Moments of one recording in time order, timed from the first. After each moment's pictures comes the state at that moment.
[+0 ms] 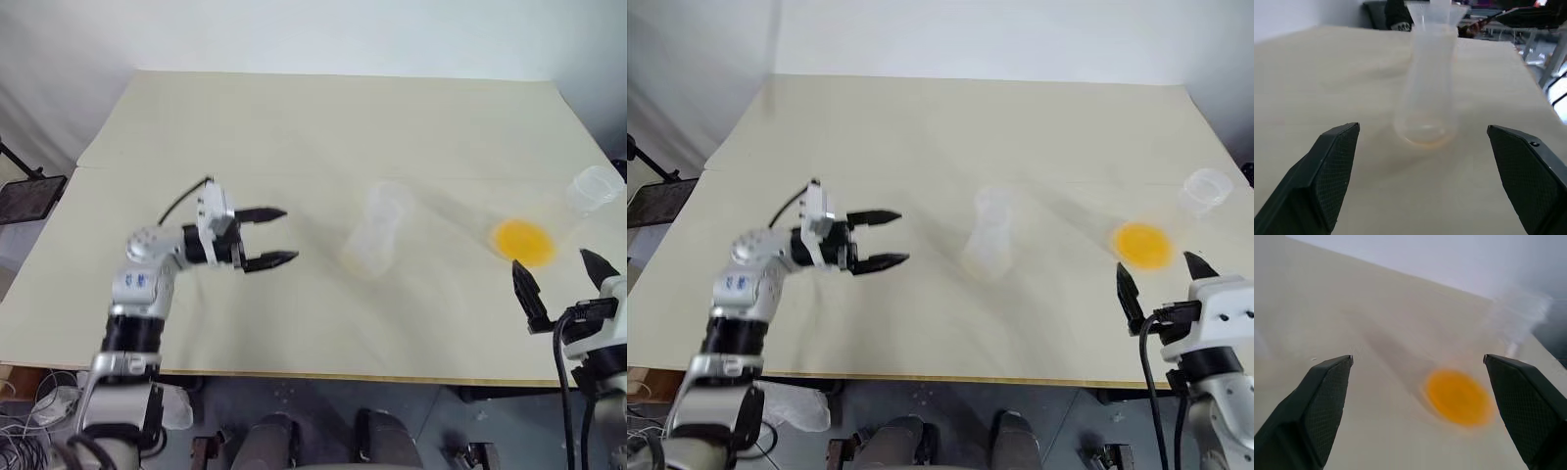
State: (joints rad) left arm -0.54 0.45 0.07 0.21 -0.37 0.22 -1.17; right arm 0.38 -0.40 -0.56 -0.75 0.41 0.36 0.23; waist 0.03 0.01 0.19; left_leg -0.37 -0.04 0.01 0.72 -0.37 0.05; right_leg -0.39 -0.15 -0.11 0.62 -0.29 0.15
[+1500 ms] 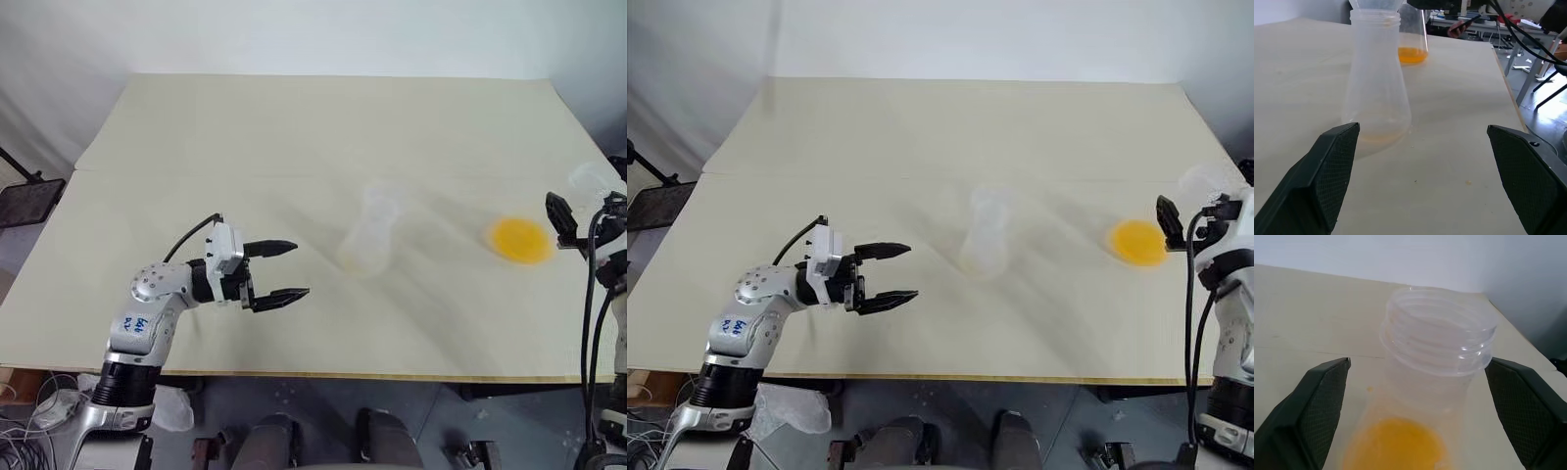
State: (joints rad) left arm -0.36 0.48 0.02 -0.07 -0.43 0.26 -1.09; right arm -0.33 -0.66 -0.55 0.12 0.40 0.29 0.43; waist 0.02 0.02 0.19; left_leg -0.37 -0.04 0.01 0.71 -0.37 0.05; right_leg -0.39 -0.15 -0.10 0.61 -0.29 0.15
